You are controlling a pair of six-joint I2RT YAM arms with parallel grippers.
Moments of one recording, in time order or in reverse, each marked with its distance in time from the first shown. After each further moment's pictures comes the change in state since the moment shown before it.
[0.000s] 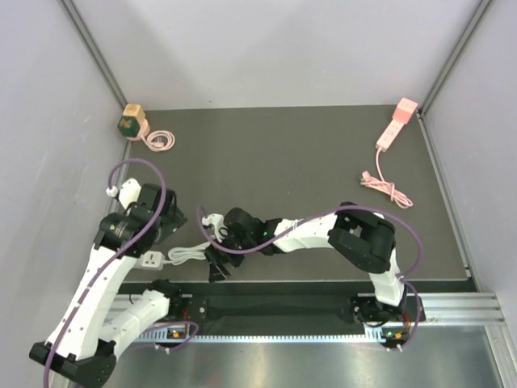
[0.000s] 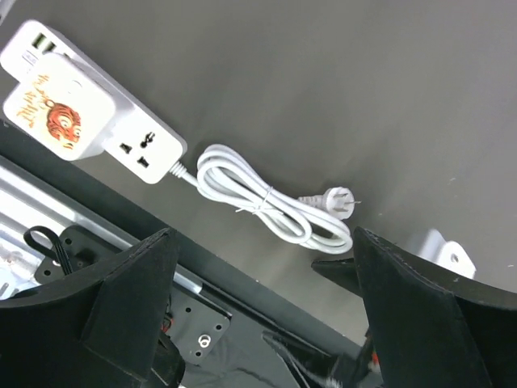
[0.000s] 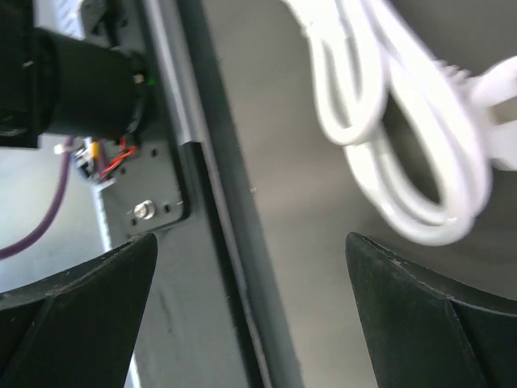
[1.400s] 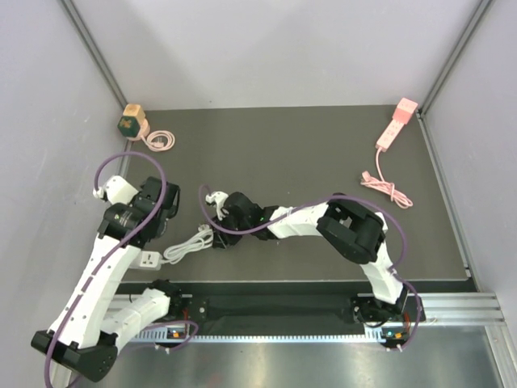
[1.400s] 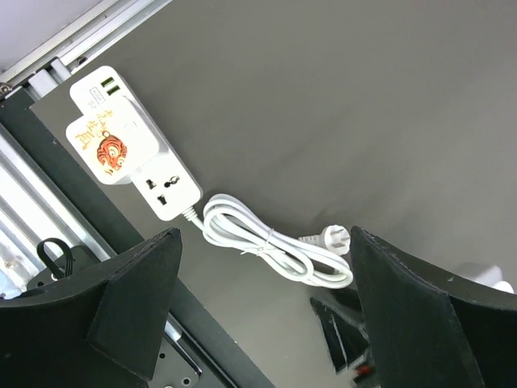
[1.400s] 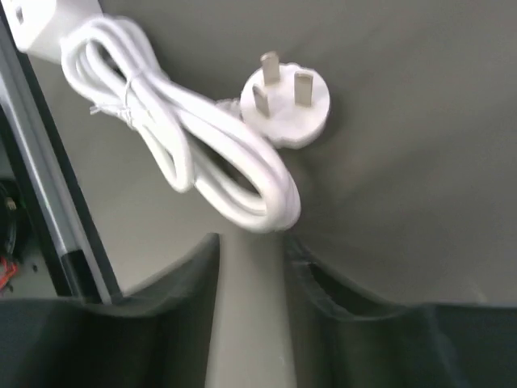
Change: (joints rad) left arm 0.000 0.055 0.060 -0.040 -0.259 -0.212; right arm -0.099 0.132 0.129 0.017 0.204 -0.004
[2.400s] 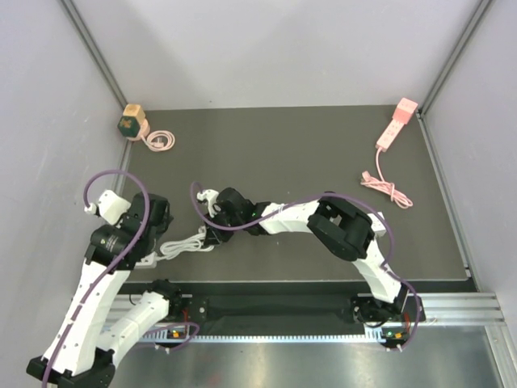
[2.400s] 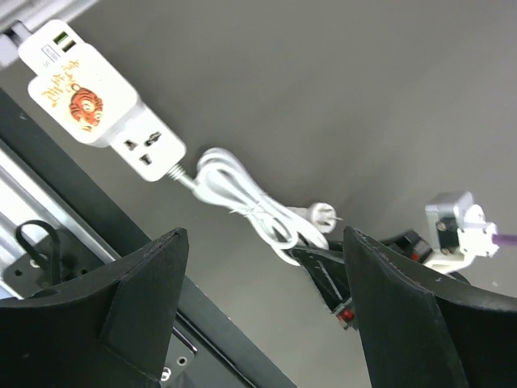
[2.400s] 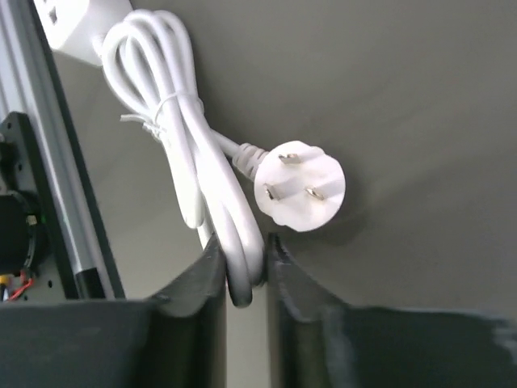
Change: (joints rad) left arm 0.000 -0.155 -0.063 -0.005 0.090 -0.008; right arm -0.008 0.084 0.135 -0.015 -0.102 -0.043
